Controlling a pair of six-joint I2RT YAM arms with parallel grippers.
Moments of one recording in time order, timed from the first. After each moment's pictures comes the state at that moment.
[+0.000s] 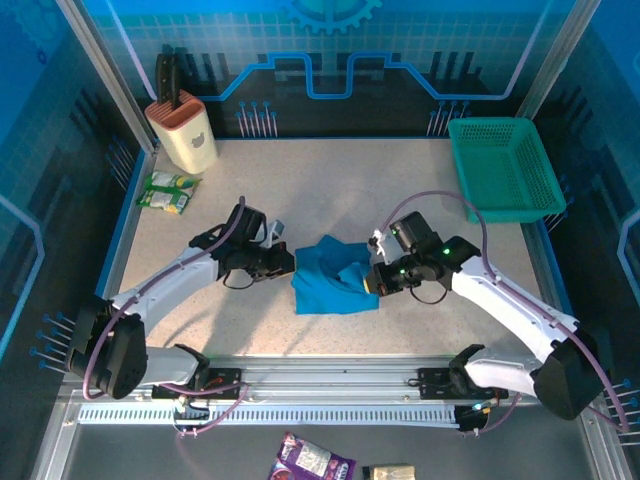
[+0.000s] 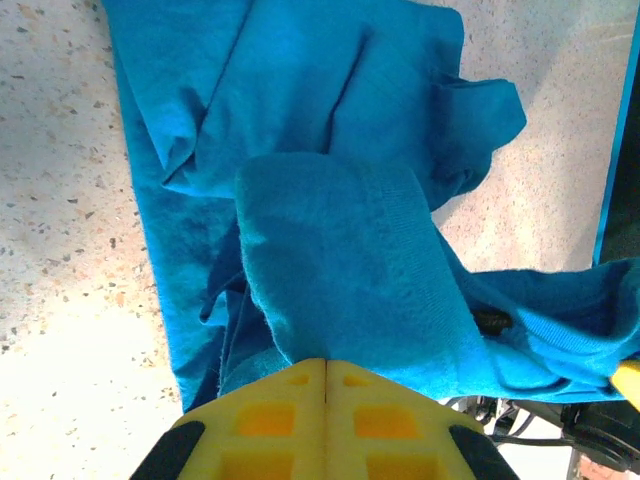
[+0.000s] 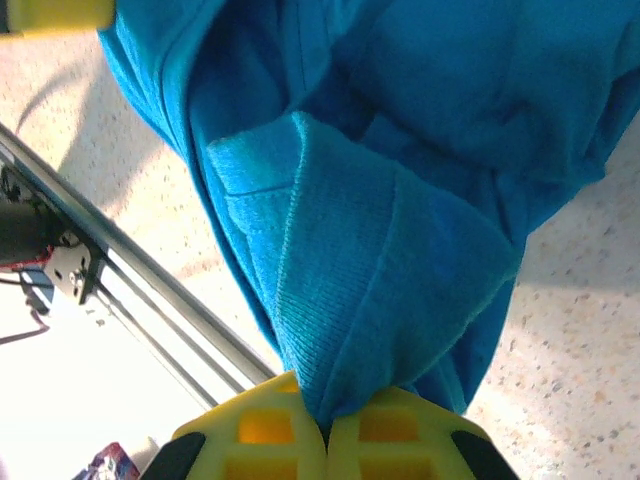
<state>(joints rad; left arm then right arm) -0.42 1.32 0.85 -0.54 0.52 -0.67 0.59 1.17 0.90 -0.83 -0.43 0.32</state>
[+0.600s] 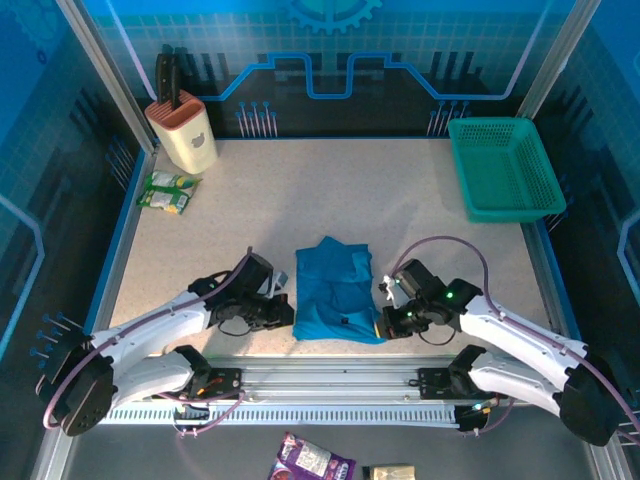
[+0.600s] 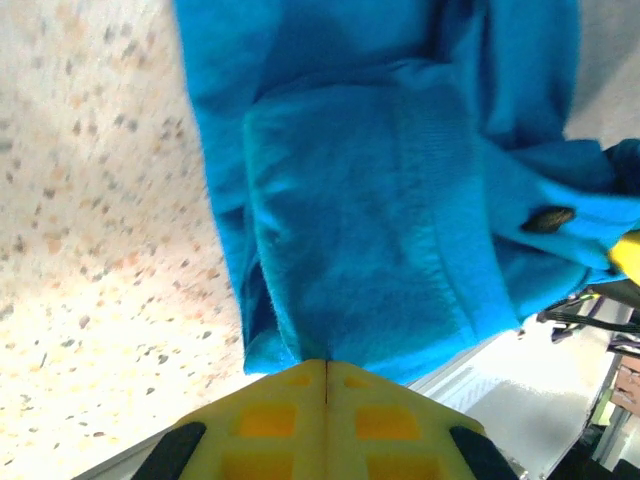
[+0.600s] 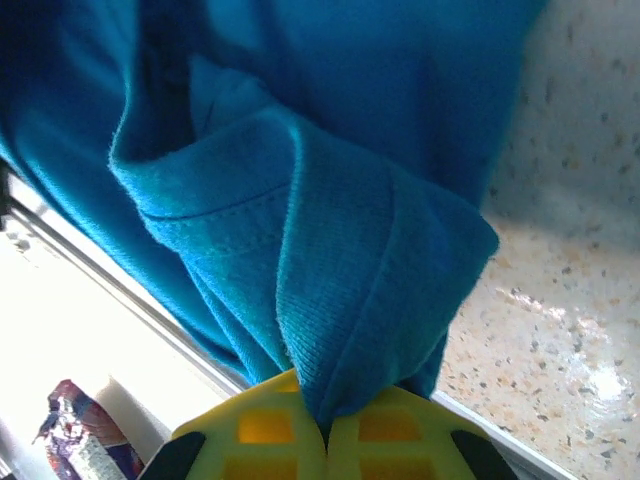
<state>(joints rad) -0.66 1.07 0.52 -0.52 0.48 -0.85 0.71 0.98 0.54 -0.76 -0.42 0.56</state>
